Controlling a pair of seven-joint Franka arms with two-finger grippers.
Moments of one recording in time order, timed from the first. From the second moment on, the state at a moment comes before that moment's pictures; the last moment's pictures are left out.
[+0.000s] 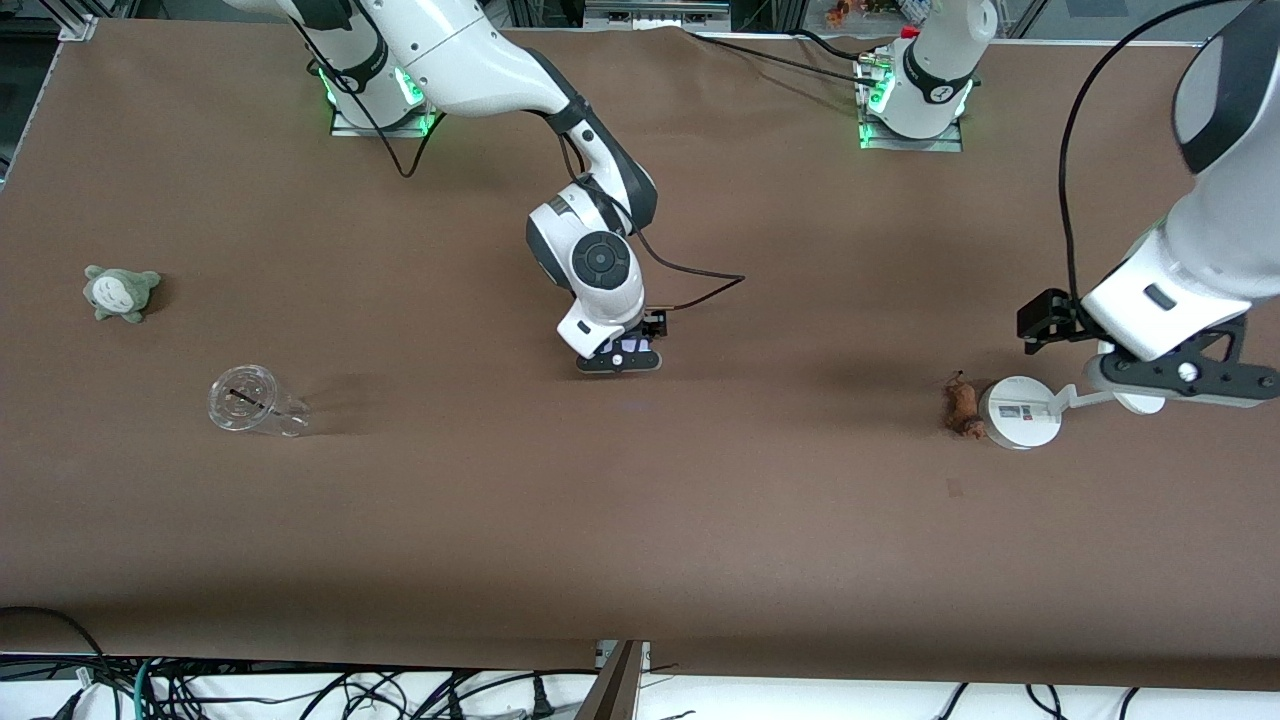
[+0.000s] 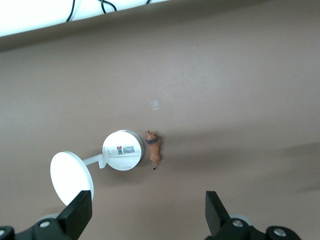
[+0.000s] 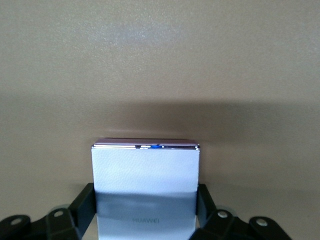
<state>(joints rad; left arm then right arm) 0.12 0.36 -0.37 -1.19 0.25 1.52 -0.07 0.82 0.82 -0.06 -1.51 0.16 2.30 0.63</state>
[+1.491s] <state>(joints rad) -0.04 -0.02 -0.06 -1.69 0.06 1.69 -0.05 0.50 0.81 -0.34 -1.50 0.17 2.17 0.04</state>
